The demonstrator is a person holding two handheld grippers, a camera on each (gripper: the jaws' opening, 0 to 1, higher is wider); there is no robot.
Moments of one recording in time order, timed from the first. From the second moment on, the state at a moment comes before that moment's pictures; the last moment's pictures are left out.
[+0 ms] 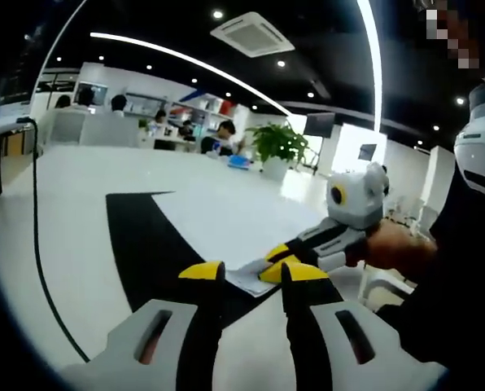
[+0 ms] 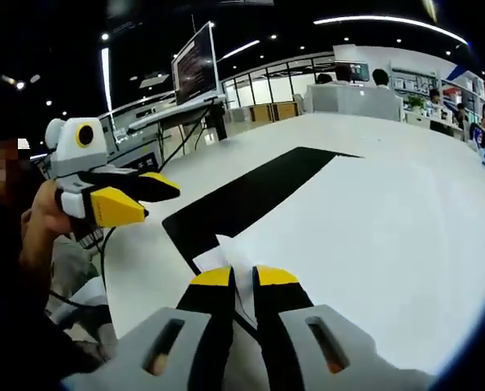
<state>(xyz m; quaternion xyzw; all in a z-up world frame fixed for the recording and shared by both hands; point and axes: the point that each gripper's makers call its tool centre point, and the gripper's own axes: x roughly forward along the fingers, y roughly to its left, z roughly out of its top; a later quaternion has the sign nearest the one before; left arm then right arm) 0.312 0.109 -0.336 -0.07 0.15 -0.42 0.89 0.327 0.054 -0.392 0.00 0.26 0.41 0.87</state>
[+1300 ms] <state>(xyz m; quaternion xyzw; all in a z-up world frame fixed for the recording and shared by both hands) 0.328 0.077 -0.349 -0.01 0.18 -0.46 0.87 0.312 0.062 -0.390 -0.05 0.23 0.45 0.86</state>
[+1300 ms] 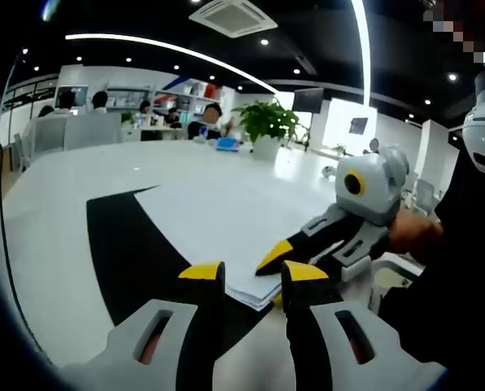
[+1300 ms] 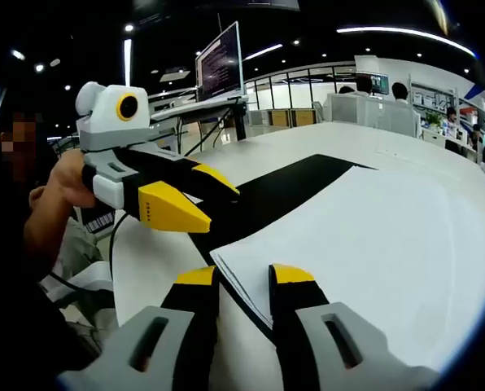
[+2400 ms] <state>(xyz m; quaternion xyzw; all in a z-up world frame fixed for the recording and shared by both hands) 0.379 0.046 -0.386 0.08 0.20 -0.46 0.86 0.309 0.062 -0.390 -0.06 0.22 0.46 0.86</state>
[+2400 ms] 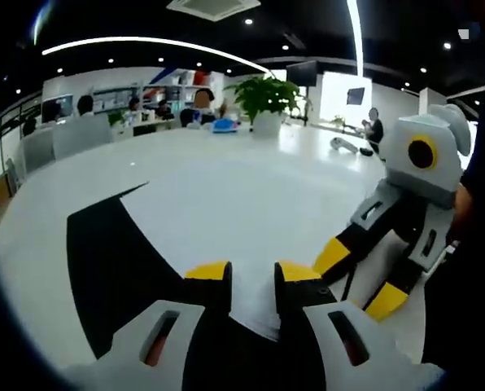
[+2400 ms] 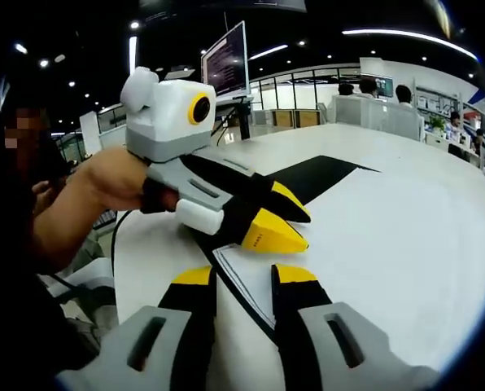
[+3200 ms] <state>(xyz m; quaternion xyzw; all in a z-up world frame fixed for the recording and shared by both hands) 0.376 0.047 -0.389 0.11 0.18 -0.46 0.86 0.284 0.064 -0.378 0.05 0.25 0.57 0.78</state>
